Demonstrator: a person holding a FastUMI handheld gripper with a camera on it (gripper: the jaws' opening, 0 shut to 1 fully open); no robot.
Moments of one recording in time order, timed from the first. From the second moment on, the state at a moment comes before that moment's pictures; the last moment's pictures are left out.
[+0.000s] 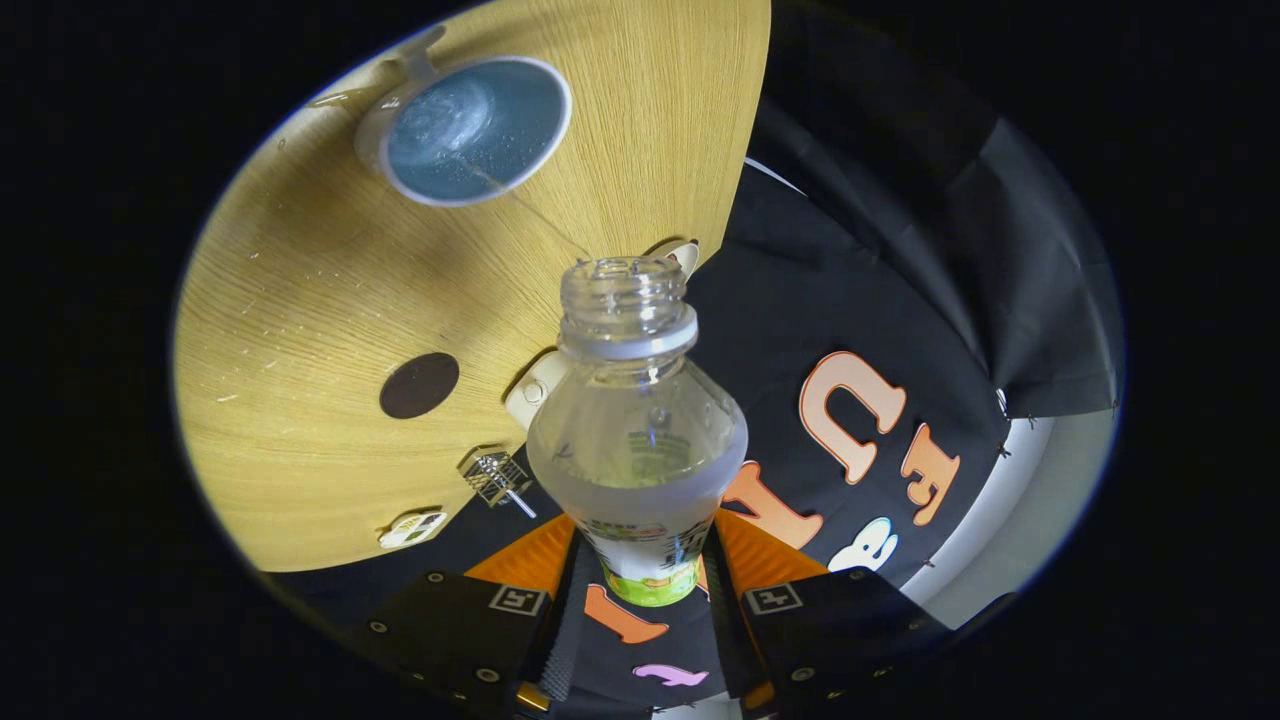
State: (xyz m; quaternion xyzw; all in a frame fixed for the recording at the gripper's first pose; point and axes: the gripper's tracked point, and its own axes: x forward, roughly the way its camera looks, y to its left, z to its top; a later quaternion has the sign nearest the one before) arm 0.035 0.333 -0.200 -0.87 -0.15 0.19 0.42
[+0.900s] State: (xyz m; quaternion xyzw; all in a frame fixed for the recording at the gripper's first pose) arm 0.018 0.308 -0.268 -0.73 -0.02 0.29 0.62
